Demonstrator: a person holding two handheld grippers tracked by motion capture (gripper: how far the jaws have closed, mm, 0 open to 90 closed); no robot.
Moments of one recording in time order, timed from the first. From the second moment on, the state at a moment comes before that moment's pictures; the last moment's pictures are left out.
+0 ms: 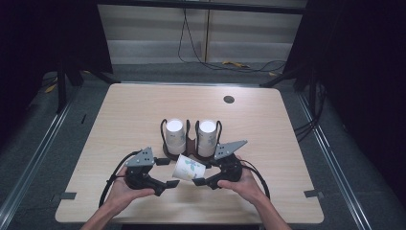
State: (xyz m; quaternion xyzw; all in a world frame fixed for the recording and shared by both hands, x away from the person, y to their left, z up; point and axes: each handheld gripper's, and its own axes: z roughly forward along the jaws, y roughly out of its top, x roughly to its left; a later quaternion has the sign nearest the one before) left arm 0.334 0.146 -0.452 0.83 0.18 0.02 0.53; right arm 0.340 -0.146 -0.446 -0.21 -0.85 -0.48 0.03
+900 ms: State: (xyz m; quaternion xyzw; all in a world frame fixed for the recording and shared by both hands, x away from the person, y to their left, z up) left arm 0.335 0.147 -0.447 0.79 0.19 -0.01 0.58; right arm 0.335 -0.143 -0.453 -0.19 -0.82 -0.54 0.07
